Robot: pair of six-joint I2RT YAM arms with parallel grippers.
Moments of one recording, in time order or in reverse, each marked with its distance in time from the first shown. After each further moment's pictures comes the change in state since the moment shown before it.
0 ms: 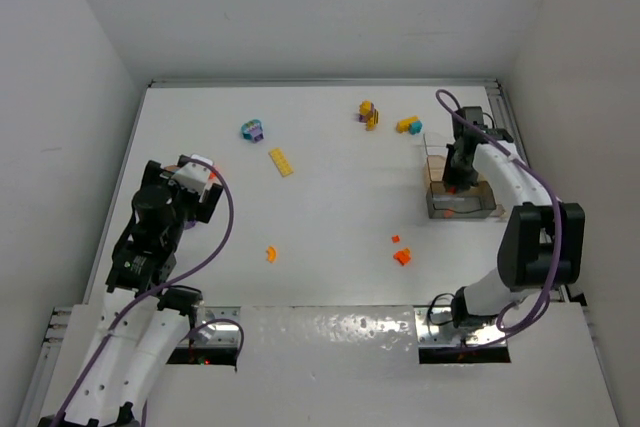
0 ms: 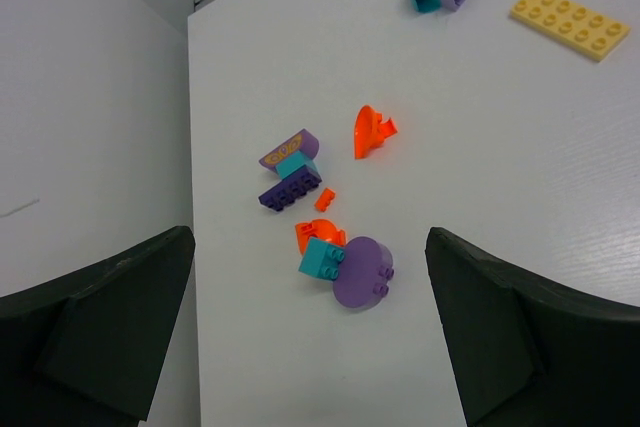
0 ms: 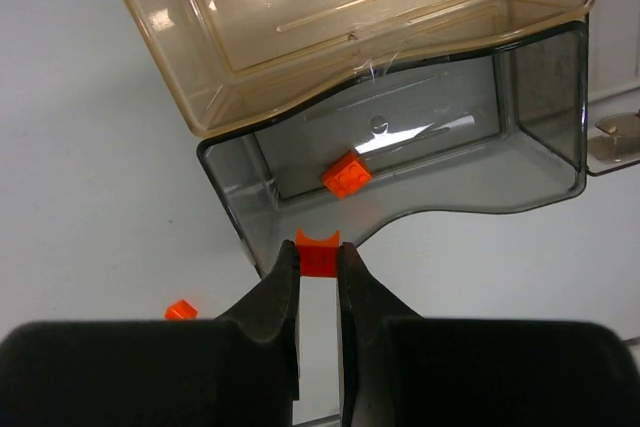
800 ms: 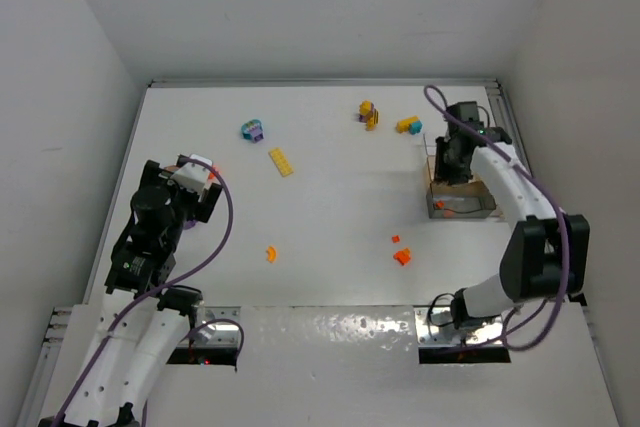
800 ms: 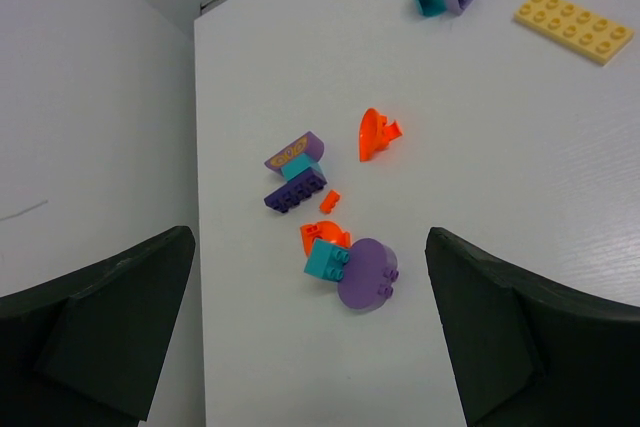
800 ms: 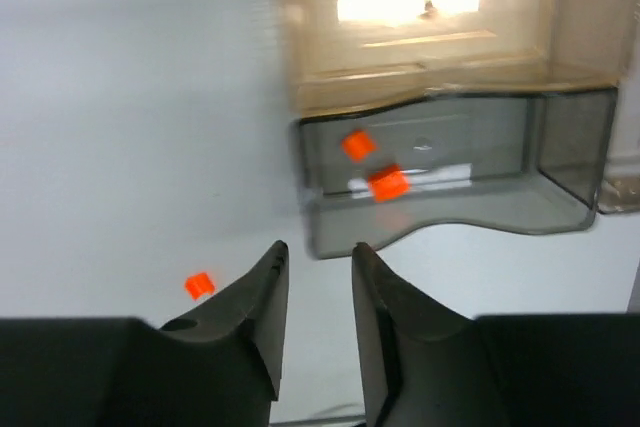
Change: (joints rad) left arm 0.000 -0.006 0.006 0.000 -0.006 0.007; right arm 0.041 -0.026 0.040 -0.002 -0.064 -0.111
